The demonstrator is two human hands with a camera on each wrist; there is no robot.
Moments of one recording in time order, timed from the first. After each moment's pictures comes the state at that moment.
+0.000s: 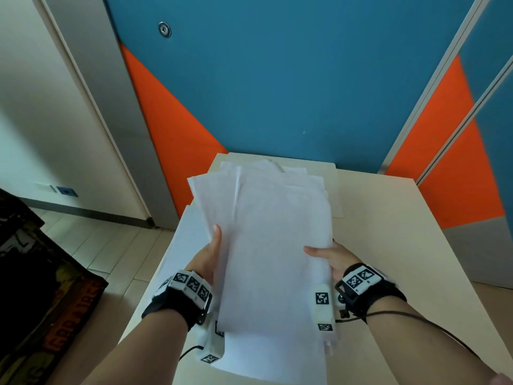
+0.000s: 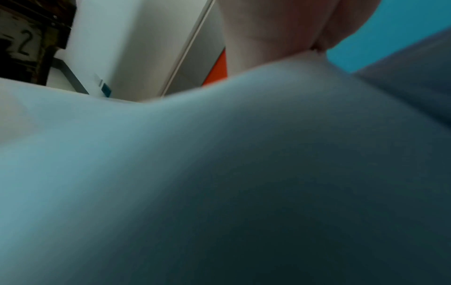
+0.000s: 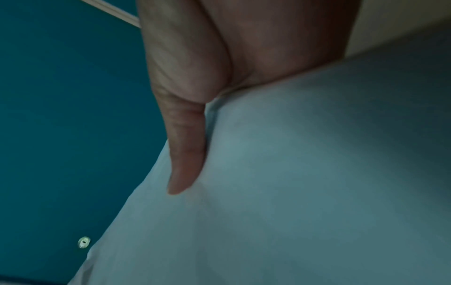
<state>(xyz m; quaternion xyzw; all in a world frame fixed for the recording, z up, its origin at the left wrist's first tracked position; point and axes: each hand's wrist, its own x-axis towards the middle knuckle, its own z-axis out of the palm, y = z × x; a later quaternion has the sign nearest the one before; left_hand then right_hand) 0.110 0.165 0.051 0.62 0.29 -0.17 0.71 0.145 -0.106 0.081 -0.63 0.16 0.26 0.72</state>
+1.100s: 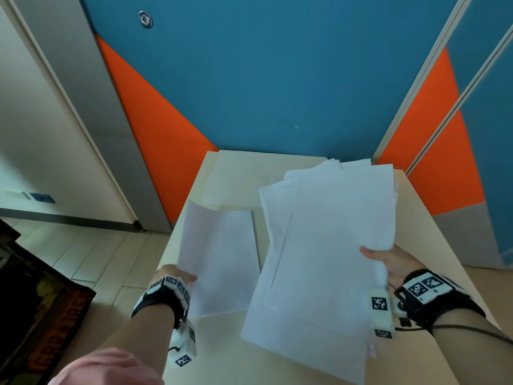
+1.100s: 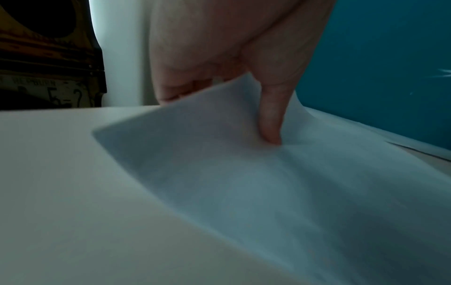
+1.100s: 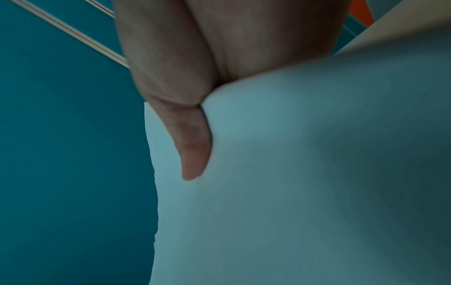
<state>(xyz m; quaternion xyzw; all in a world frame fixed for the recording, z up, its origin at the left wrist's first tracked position) 0.125 0.240 -0.010 0.86 0.38 -0.21 0.28 0.133 -0.185 0.091 -0.66 0.23 0.17 0.70</state>
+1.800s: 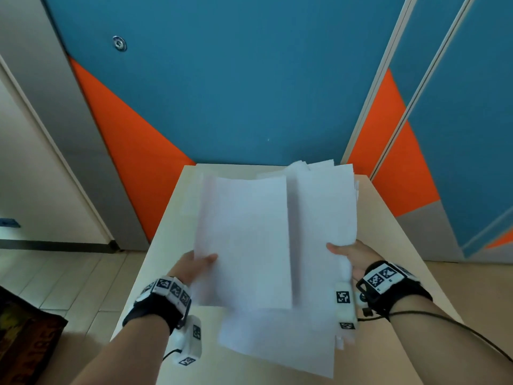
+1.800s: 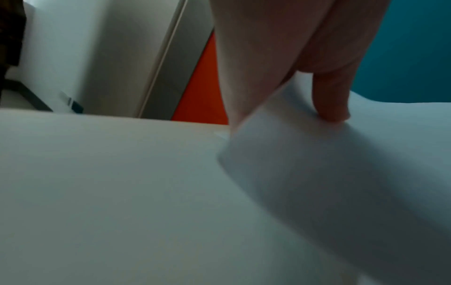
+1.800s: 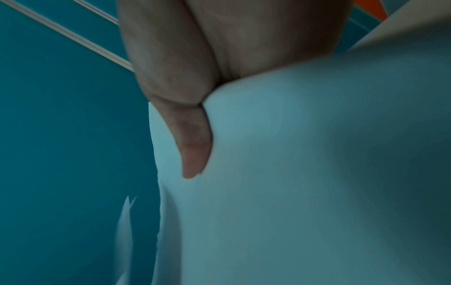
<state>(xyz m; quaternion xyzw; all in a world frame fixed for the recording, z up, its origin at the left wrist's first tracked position) 0.121 0.169 0.051 0.75 0.20 -0.17 0.61 0.111 -0.167 0.117 -0.67 0.25 0.15 0.68</state>
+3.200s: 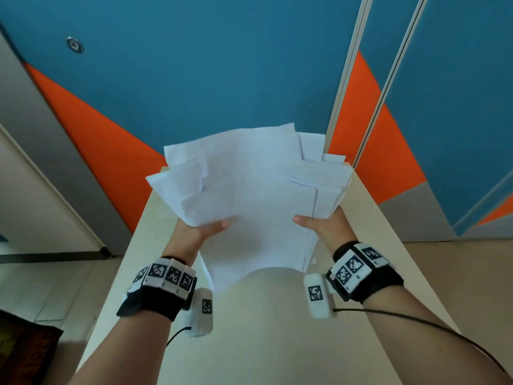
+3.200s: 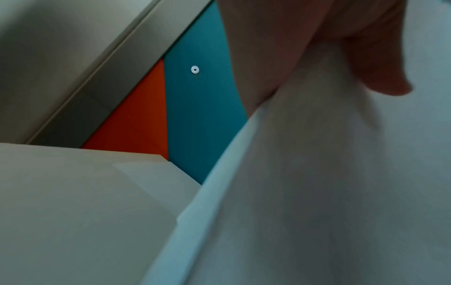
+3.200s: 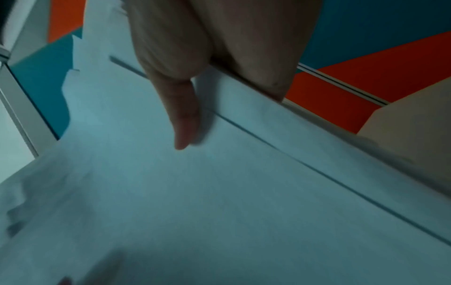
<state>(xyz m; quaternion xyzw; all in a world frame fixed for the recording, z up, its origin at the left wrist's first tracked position) 0.133 0.087 0.127 0.64 -0.03 -0.01 0.77 0.122 -0.173 0.140 -0.73 0.15 -0.03 0.66</state>
